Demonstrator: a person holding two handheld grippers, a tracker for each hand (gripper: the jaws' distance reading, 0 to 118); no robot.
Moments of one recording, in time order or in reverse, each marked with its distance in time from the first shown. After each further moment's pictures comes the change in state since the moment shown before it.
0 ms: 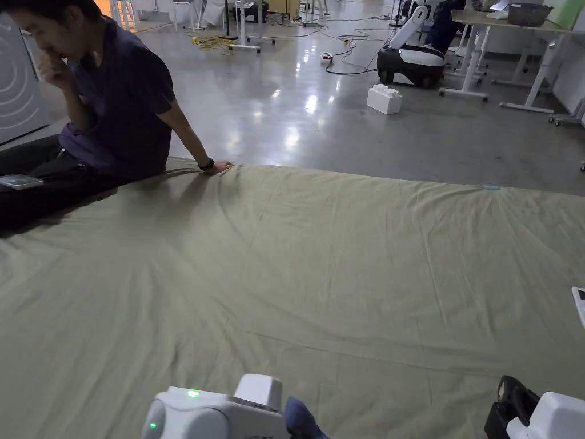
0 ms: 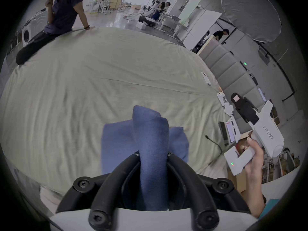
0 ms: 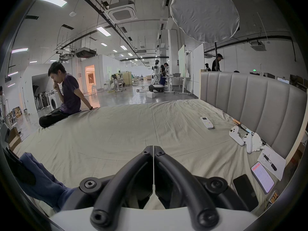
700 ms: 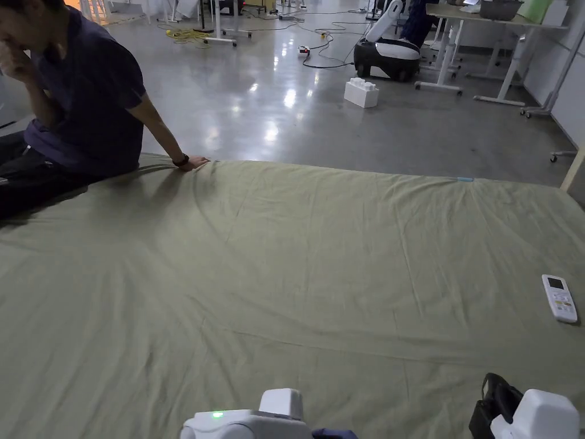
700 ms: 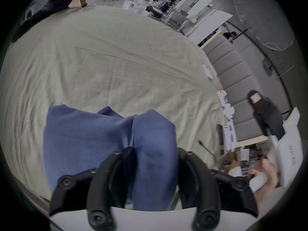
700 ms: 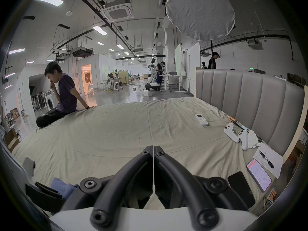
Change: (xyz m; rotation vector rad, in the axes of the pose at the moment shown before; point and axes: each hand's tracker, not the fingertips) left arm 0.021 -0.004 -0.038 0.020 -0.133 0.118; right arm 0.011 -0.005 0.004 -0.024 -0.020 -0.017
